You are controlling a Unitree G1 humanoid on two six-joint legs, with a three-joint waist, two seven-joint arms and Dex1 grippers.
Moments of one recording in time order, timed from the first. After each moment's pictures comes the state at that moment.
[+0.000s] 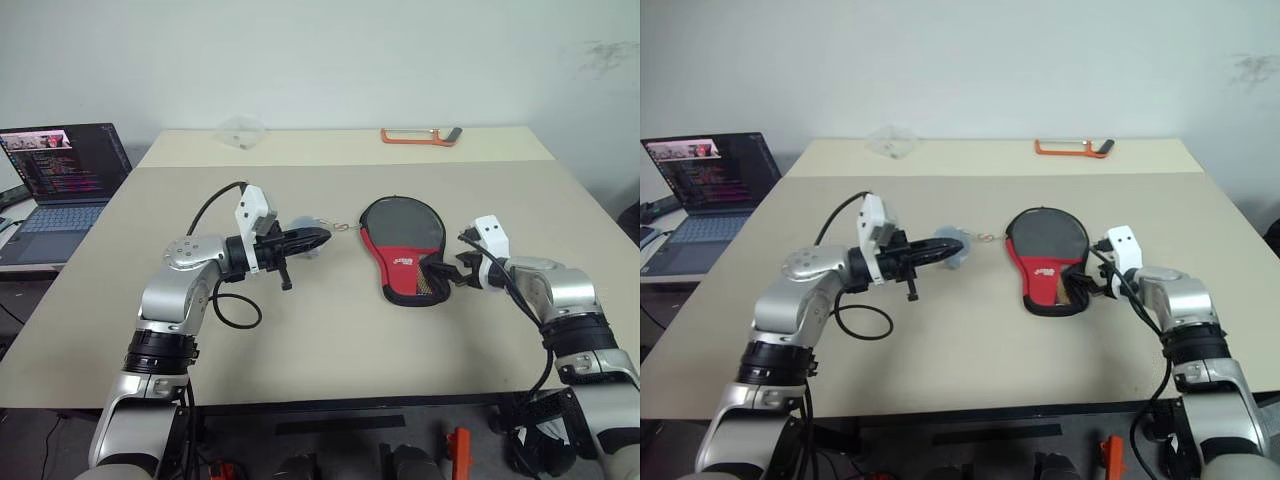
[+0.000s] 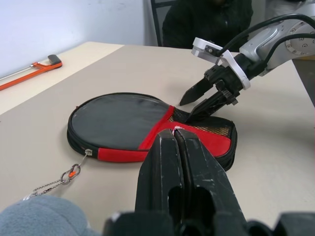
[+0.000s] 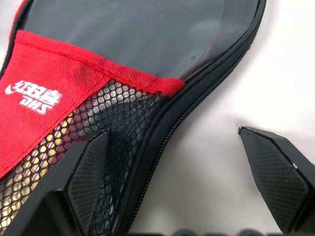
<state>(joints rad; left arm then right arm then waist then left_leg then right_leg) -0.66 0.51 0.01 0.13 -0.38 0.34 -1.08 -0.76 -0.56 0.05 0.49 0.26 0.73 0.61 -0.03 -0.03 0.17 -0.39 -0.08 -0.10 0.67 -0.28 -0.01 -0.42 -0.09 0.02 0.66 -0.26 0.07</state>
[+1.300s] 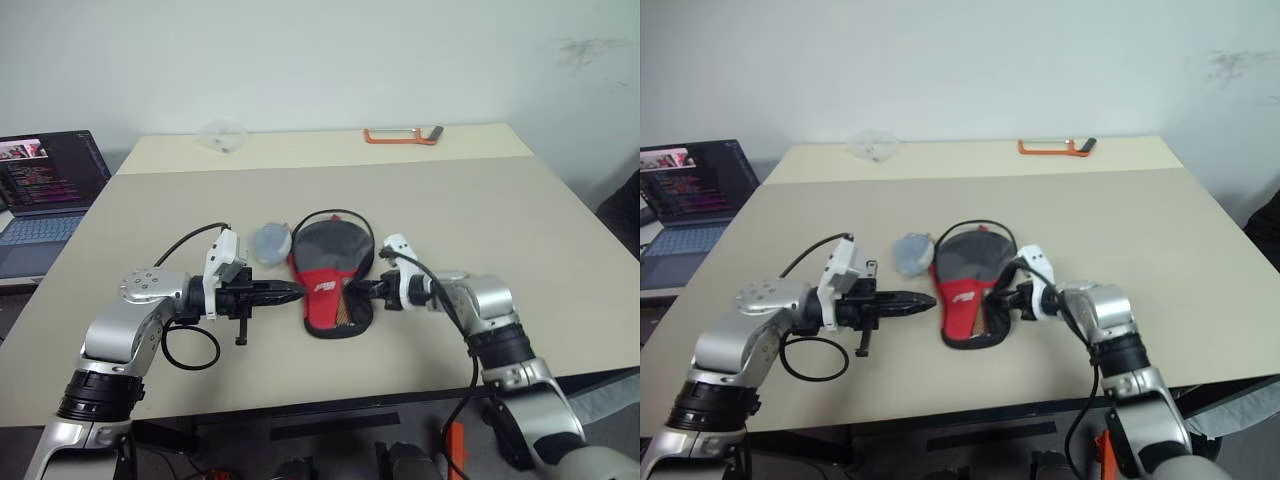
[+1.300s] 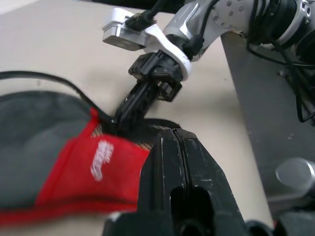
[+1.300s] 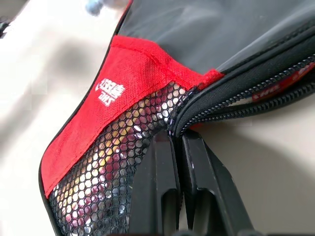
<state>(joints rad) -0.42 0.74 0.02 -0.05 -0.51 0.43 -1.30 -0.67 -0.18 0.11 0.14 0.30 1.07 0.70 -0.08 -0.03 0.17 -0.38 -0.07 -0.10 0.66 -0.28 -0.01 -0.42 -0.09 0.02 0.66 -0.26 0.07</state>
